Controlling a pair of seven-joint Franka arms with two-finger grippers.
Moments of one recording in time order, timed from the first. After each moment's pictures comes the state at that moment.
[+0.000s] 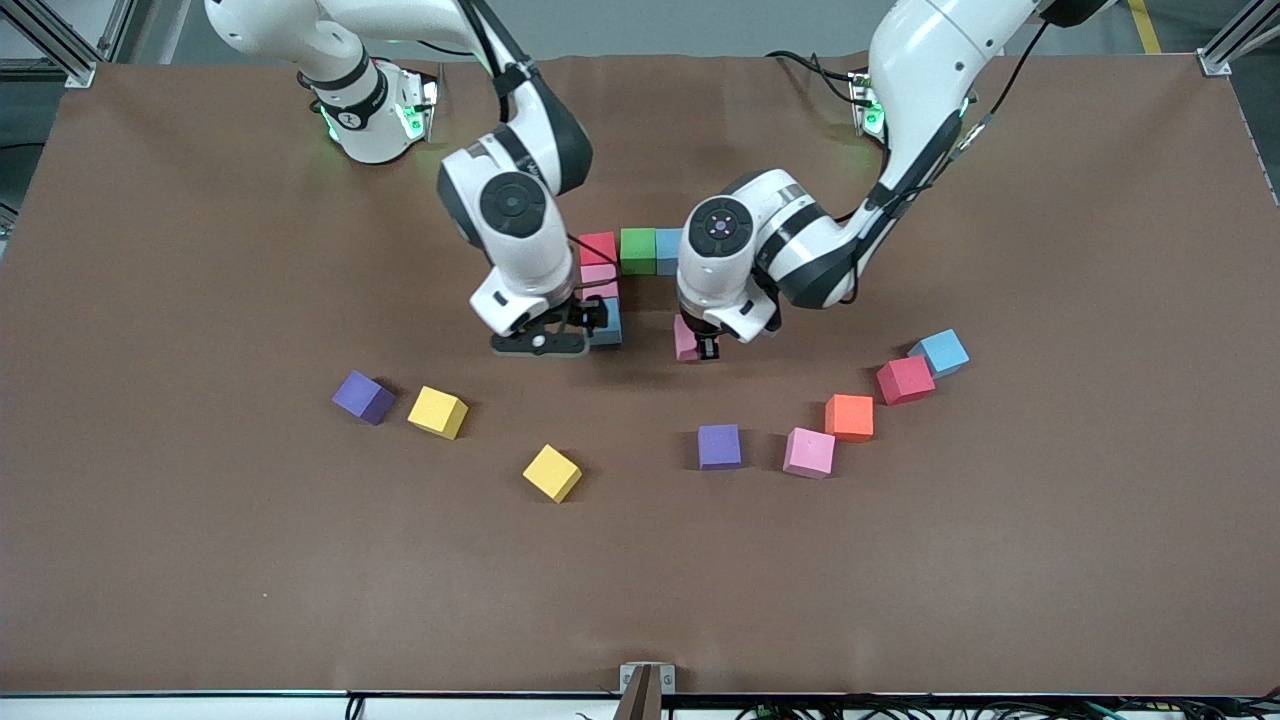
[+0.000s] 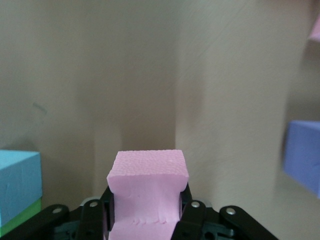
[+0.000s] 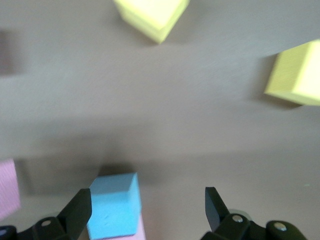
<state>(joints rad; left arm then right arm) -0.32 0.59 -0.49 -1.81 0.30 2.29 -2.60 0.94 0.39 -0.33 -1.86 0.16 2.23 0.61</state>
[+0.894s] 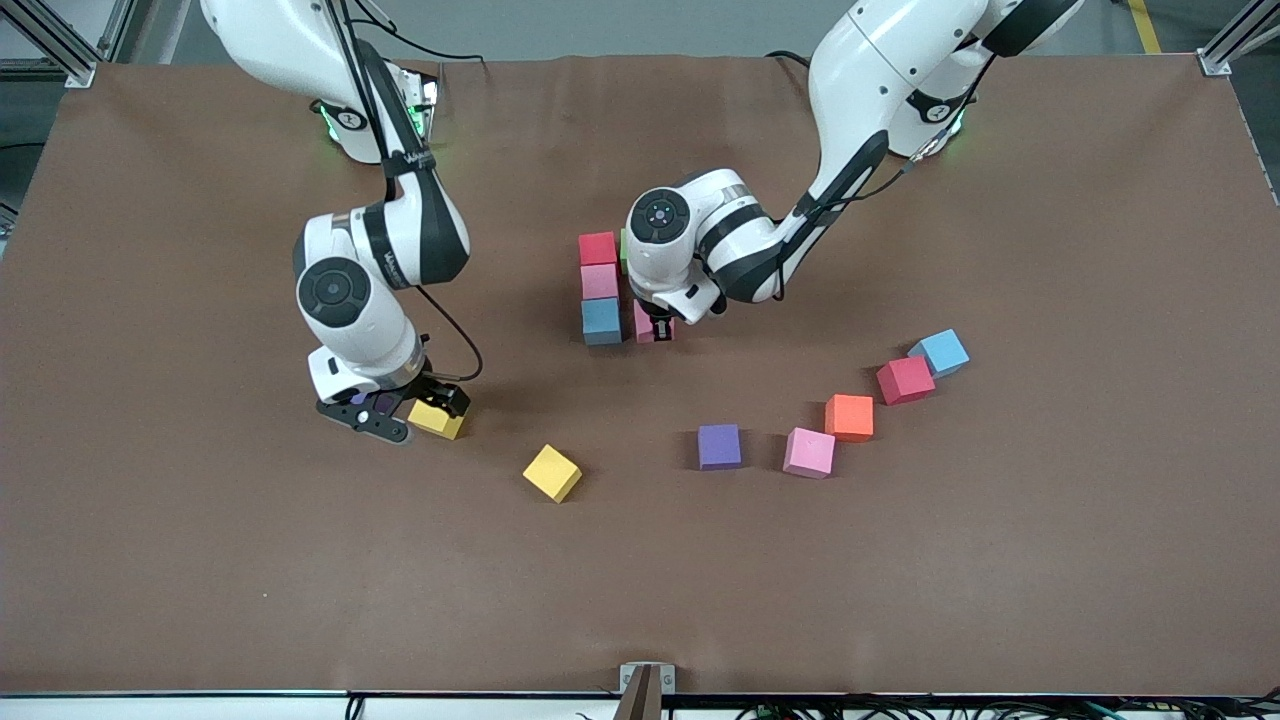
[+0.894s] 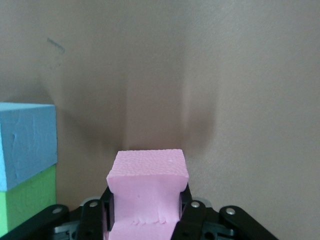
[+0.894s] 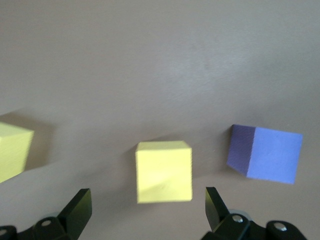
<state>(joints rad) -0.47 0.69 -0.45 -1.74 0.31 2.32 -2.70 0.79 0.45 -0.49 -1.90 0.16 2.31 0.60</state>
